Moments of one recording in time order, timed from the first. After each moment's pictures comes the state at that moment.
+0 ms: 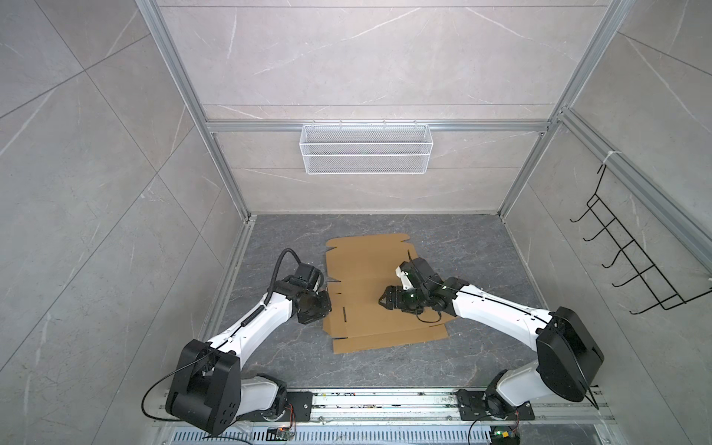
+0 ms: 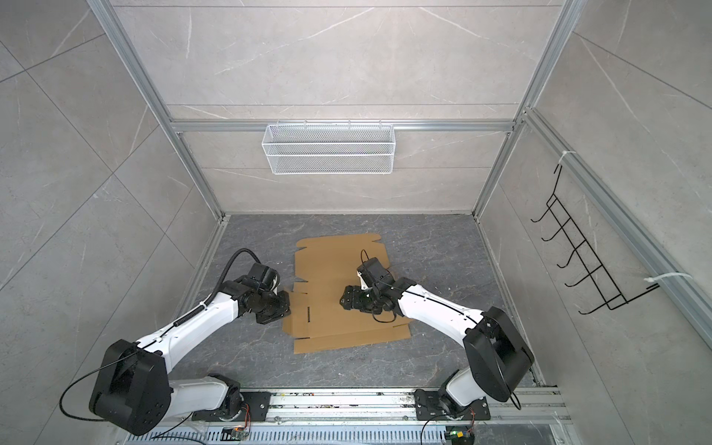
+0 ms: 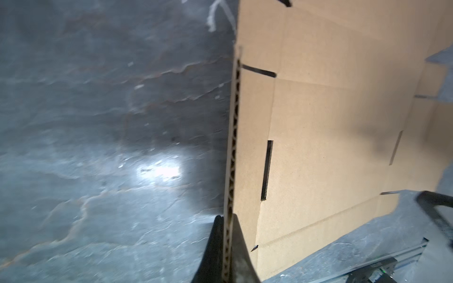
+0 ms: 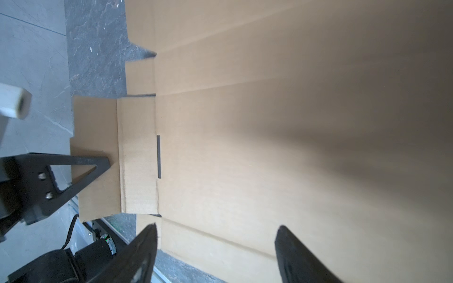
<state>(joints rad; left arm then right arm) -0.38 1.30 0.81 -0.74 0.22 -0.63 0.67 1.51 0.97 -0.42 -0.26 0.72</state>
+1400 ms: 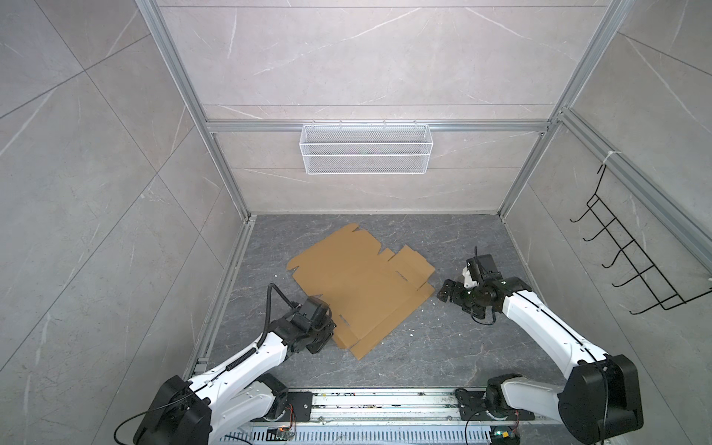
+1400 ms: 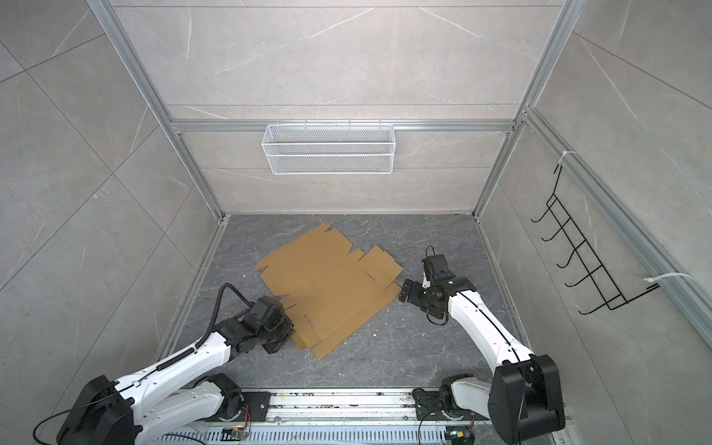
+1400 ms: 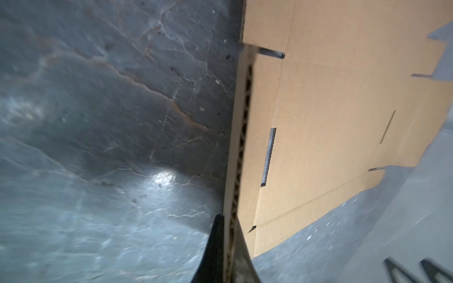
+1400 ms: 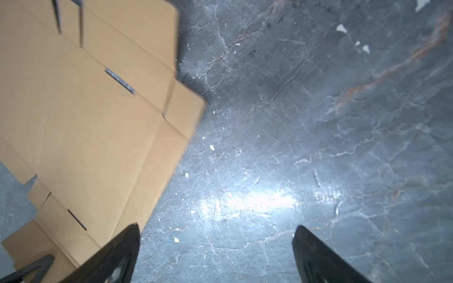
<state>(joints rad) -0.67 1.03 0.47 -0.46 -0.02 -1.49 0.20 1.24 0.86 -0.76 -0.17 0.57</state>
